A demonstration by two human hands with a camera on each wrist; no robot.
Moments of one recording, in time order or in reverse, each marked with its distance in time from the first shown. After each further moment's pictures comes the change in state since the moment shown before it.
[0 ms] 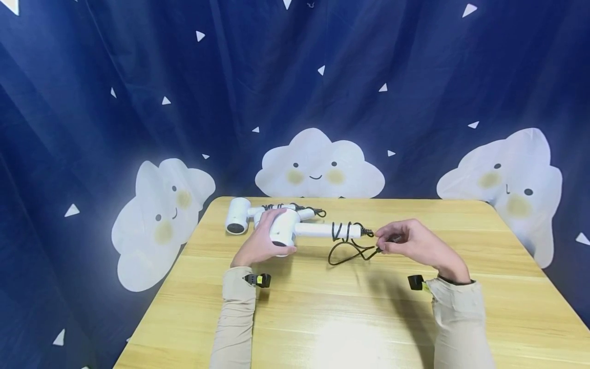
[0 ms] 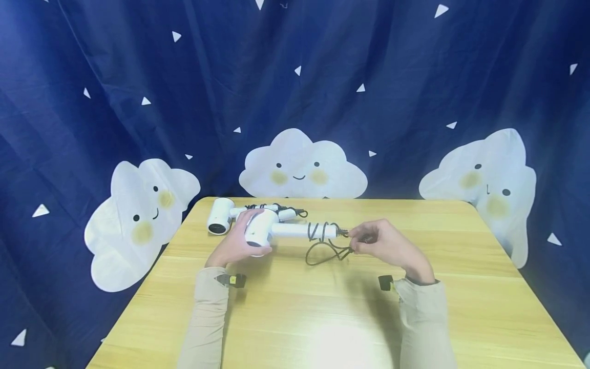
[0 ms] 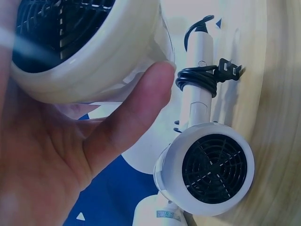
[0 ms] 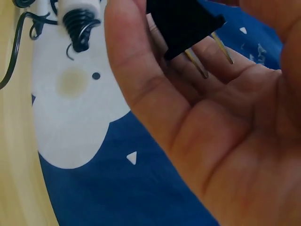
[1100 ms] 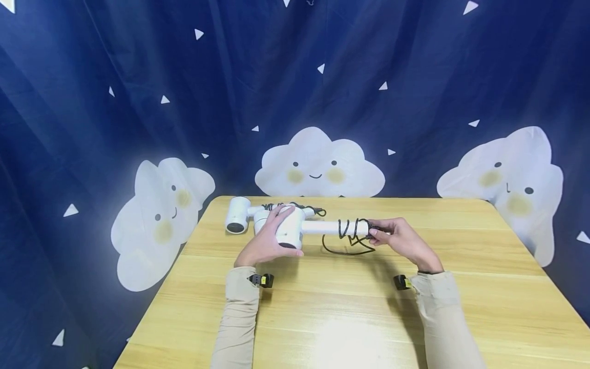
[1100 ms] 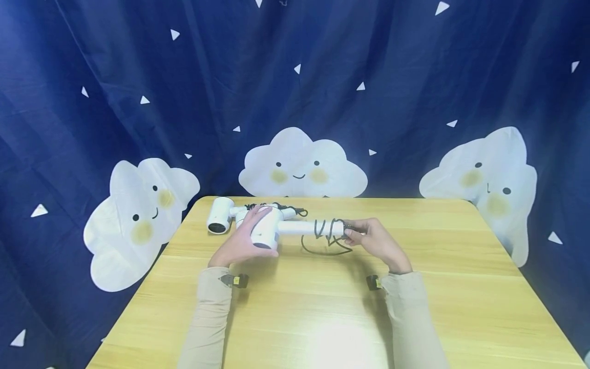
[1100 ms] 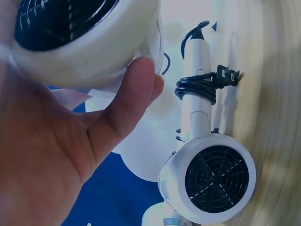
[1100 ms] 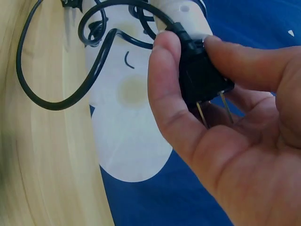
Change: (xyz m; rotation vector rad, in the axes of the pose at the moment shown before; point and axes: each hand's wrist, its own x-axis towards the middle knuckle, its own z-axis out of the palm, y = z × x) left_hand 0.004 0.014 0.004 0.024 -0.088 -0.021; right_hand 0.039 0.041 0.023 0.188 0.092 0.067
